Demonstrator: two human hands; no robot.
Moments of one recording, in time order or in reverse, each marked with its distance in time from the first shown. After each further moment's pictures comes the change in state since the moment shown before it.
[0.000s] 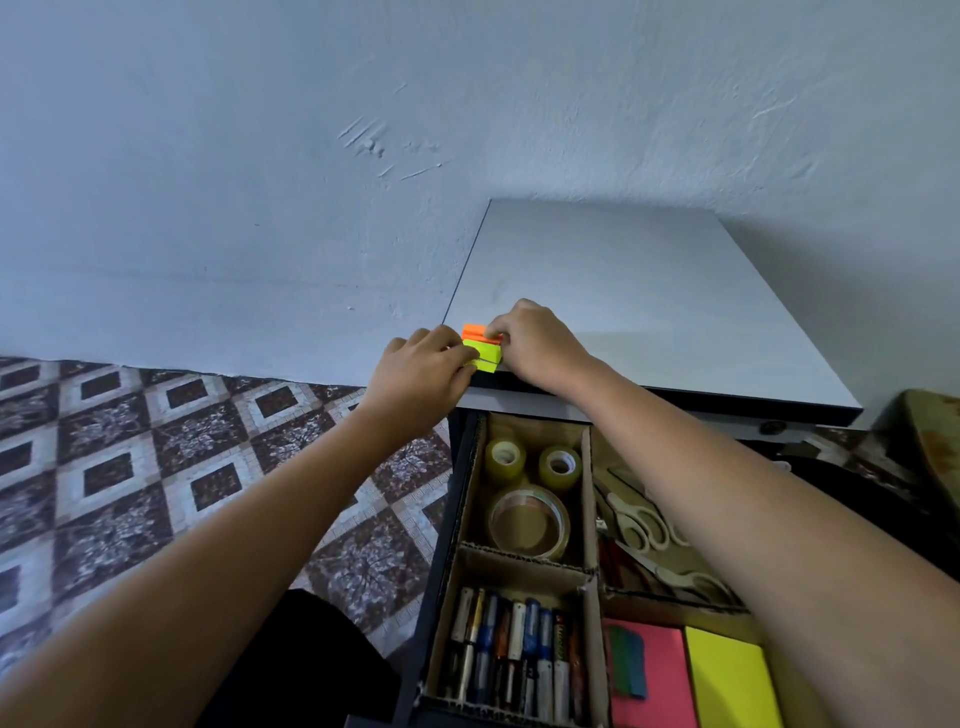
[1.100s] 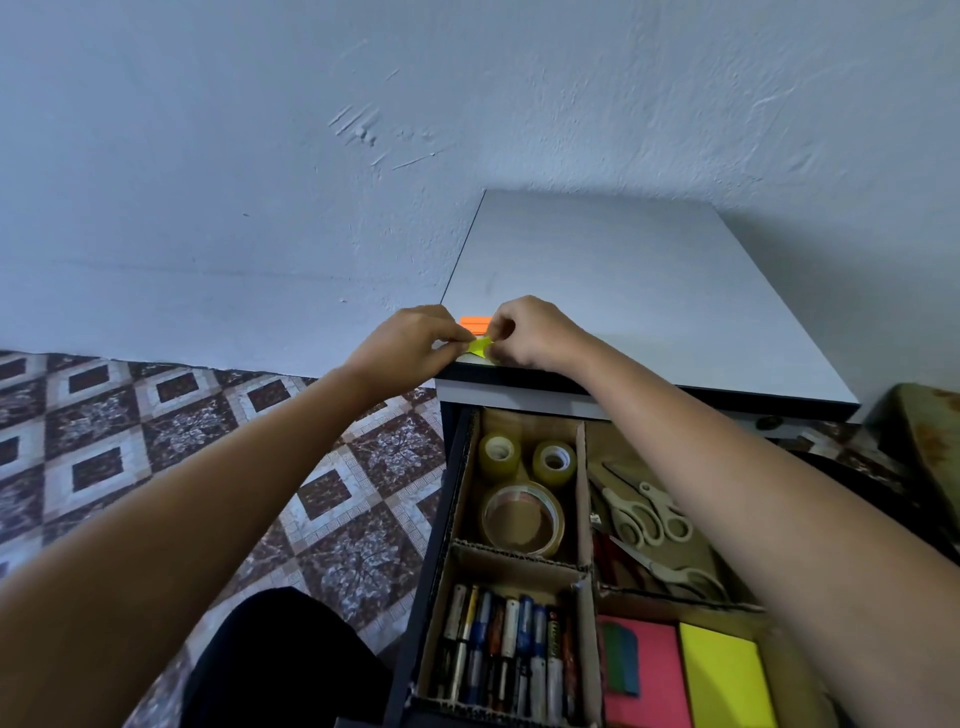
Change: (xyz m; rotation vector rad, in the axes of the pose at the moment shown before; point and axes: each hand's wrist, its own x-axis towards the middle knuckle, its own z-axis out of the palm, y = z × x) left_hand 0.026 -0.021 -0.008 -0.355 -0.065 0.046; right_hand 0.000 0.002 -0.014 0.239 -0.125 0.111
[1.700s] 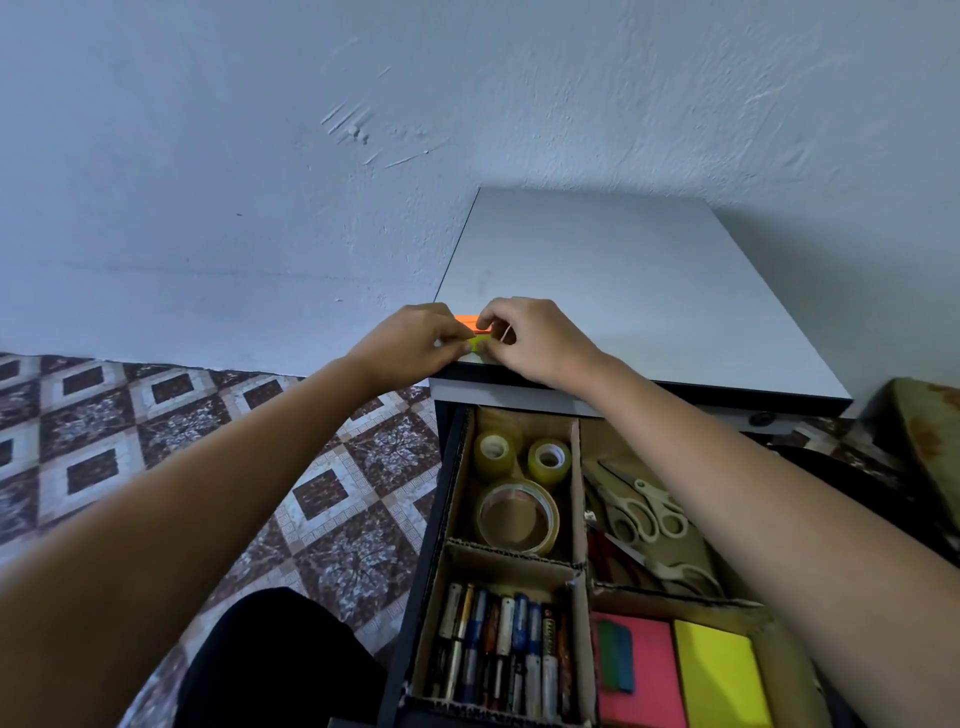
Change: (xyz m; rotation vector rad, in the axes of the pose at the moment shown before) left_hand 0.010 0.008 0.001 0.004 -0.122 -0.059; right_hand -0.016 0.010 0.003 -0.070 0.154 -0.254
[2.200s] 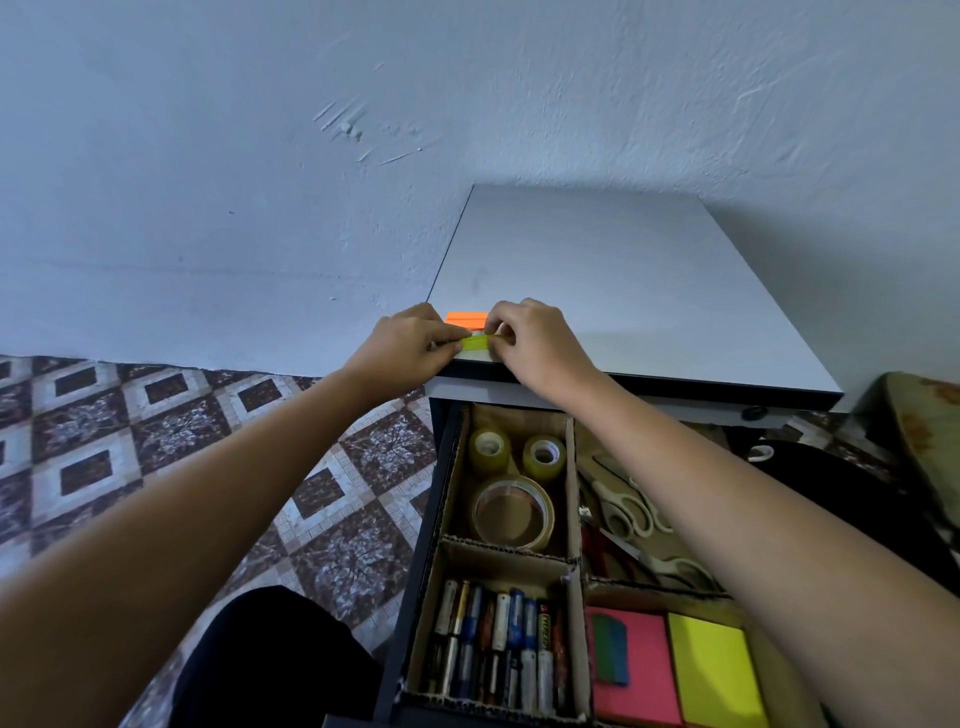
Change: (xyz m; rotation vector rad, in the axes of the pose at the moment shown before) left_hand -0.009 0.002 0.010 0.015 0.044 -0.094; right_hand -0.010 0.004 0.011 -0.022 0.141 0.090
